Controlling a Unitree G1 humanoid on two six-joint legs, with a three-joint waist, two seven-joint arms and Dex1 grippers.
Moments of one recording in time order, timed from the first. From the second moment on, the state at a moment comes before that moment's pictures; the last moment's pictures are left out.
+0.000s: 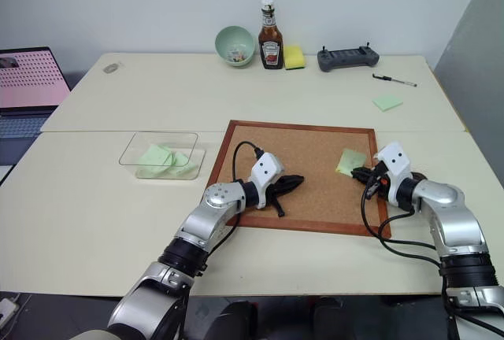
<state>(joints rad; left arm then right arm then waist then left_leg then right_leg) -0.56 0.15 -0.28 0.40 -0.05 0.12 -0.73 -0.34 -0.66 -0.04 0.10 0.27 0.38 0.83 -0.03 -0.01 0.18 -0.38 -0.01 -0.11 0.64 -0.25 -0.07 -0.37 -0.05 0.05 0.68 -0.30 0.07</state>
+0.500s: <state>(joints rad) -0.56 0.15 -0.28 0.40 -0.05 0.12 -0.73 -0.35 -0.66 -0.02 0.14 0.18 0.33 0.82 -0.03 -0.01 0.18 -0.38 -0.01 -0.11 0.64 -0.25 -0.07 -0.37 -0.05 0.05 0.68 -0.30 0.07</state>
